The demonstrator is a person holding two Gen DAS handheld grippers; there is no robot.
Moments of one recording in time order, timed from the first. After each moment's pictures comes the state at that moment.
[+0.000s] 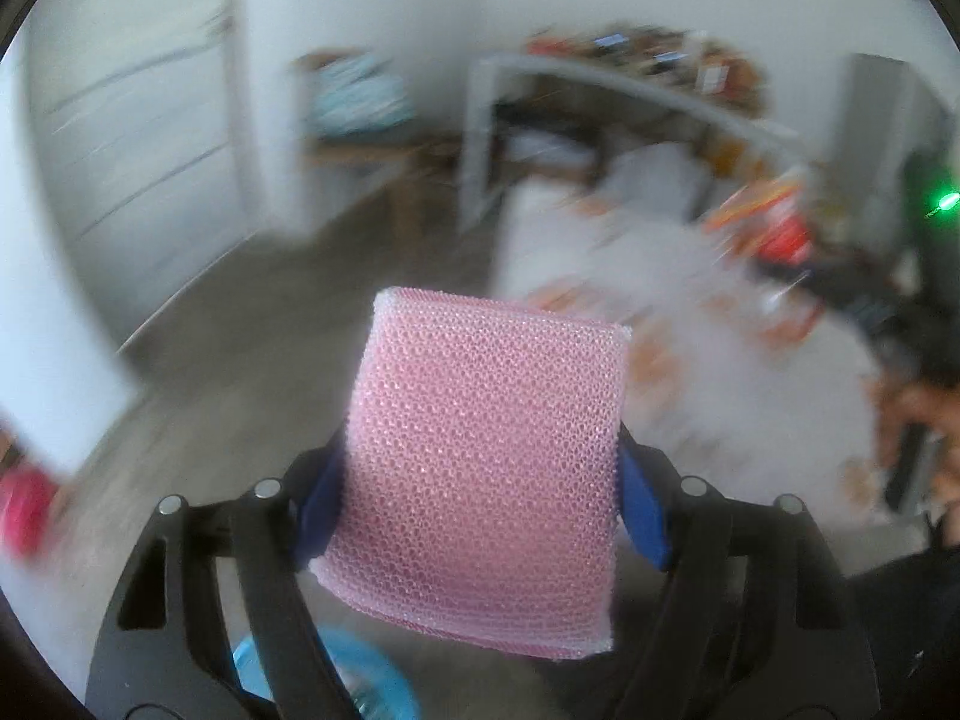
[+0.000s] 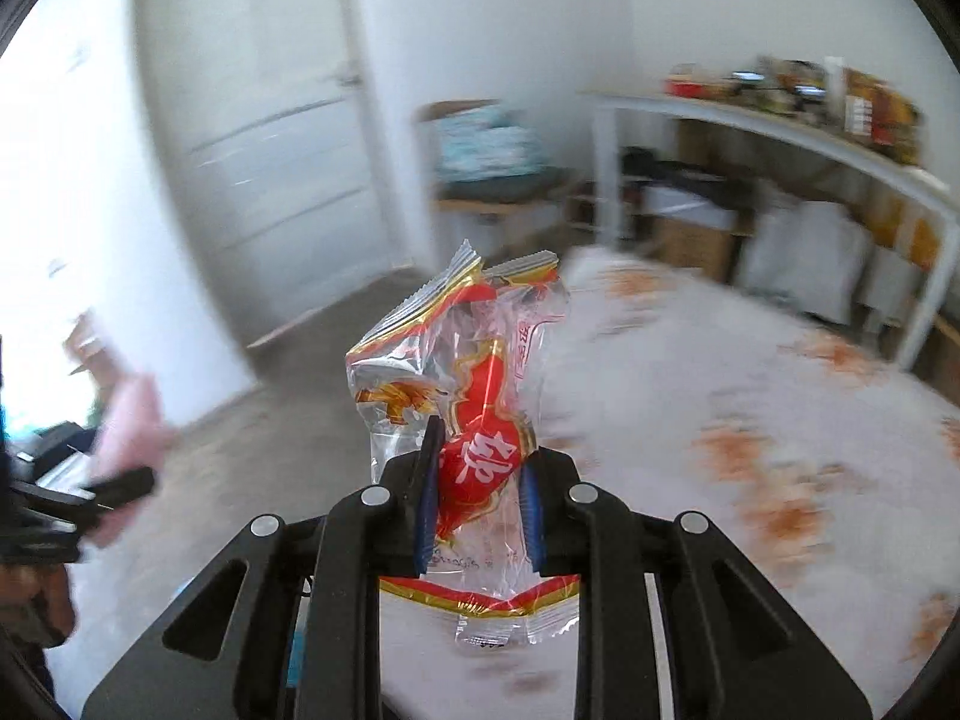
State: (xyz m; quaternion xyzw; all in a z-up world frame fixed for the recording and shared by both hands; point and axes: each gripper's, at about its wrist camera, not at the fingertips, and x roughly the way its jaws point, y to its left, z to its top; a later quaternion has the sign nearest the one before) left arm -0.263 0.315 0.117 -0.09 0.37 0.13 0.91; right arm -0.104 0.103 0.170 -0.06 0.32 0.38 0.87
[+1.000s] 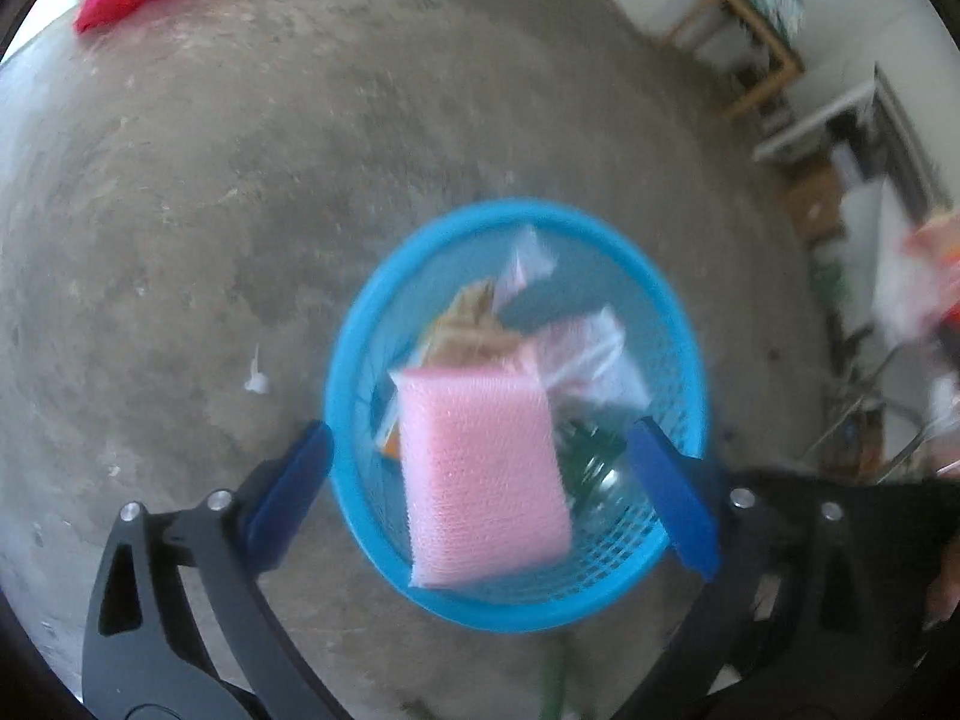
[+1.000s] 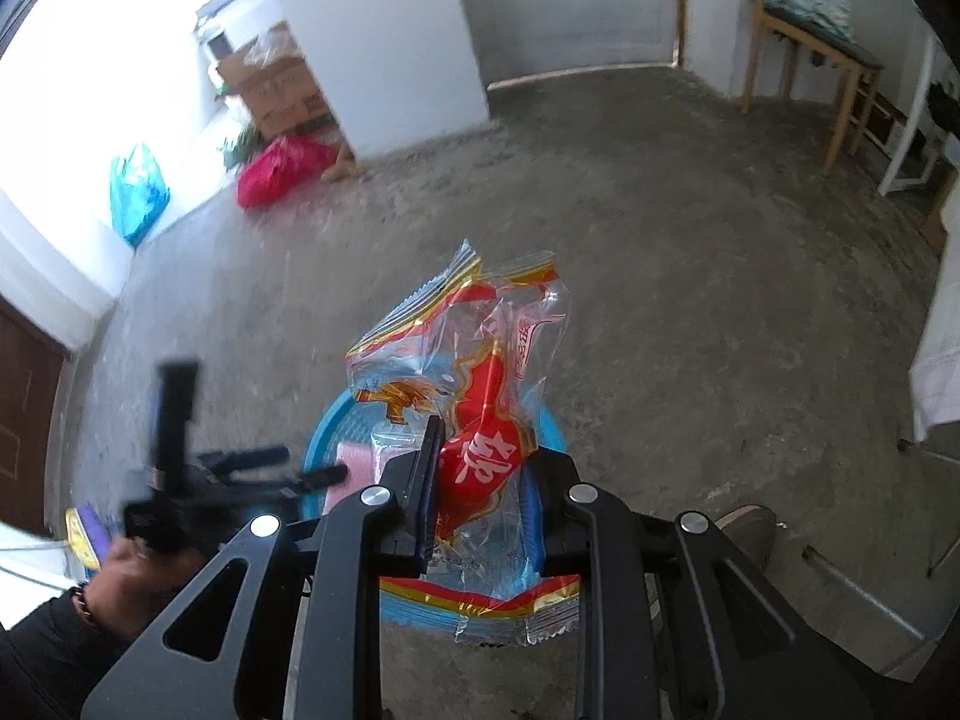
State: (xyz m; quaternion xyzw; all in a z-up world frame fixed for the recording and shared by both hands) left arm -0.559 0.491 -0.196 -0.45 0.43 0.29 0.73; right arm -0.354 0.358 -0.036 -0.23 0.47 0.53 0.67
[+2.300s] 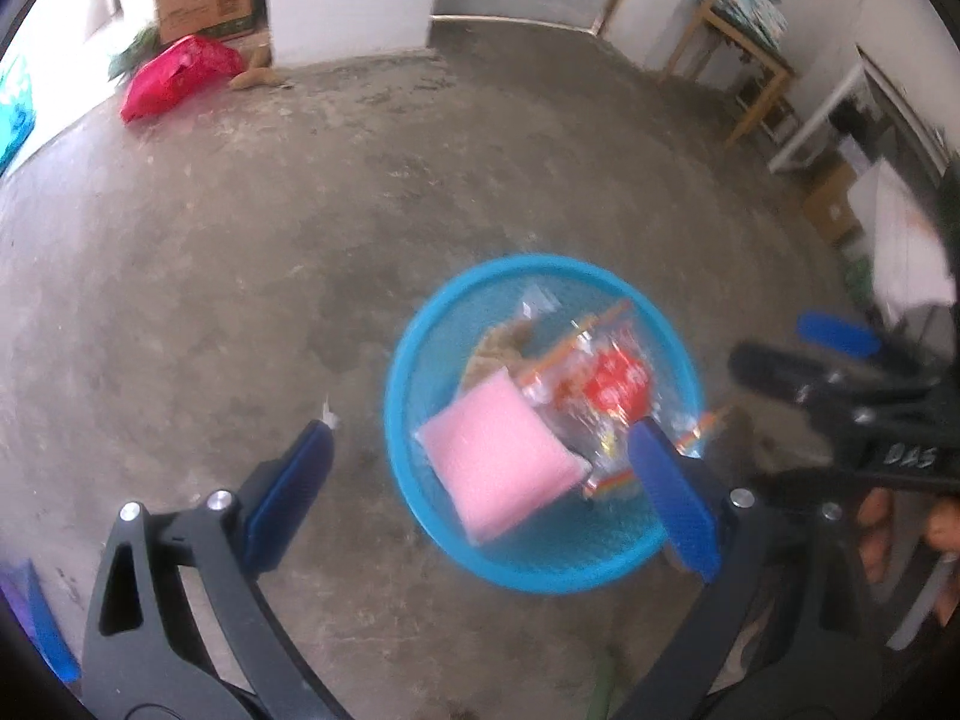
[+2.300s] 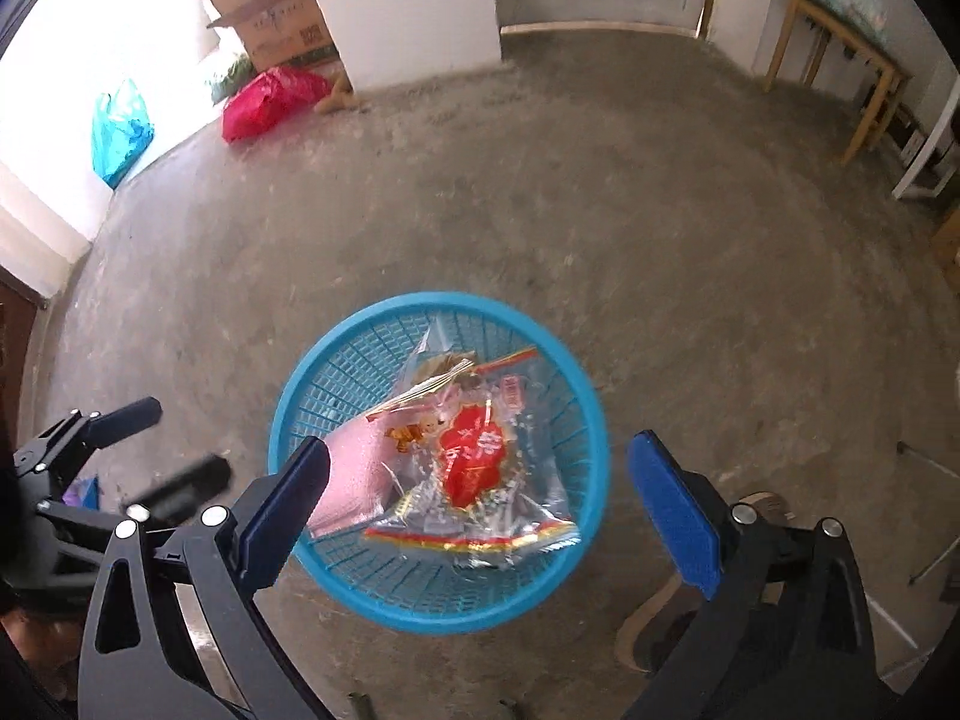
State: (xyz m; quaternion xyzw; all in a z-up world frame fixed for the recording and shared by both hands) left arm -0.552 0.441 -0.127 -0.34 0.44 0.35 0.76; right arm -0.386 0.385 -0.086 -0.29 0.47 0.51 0.66
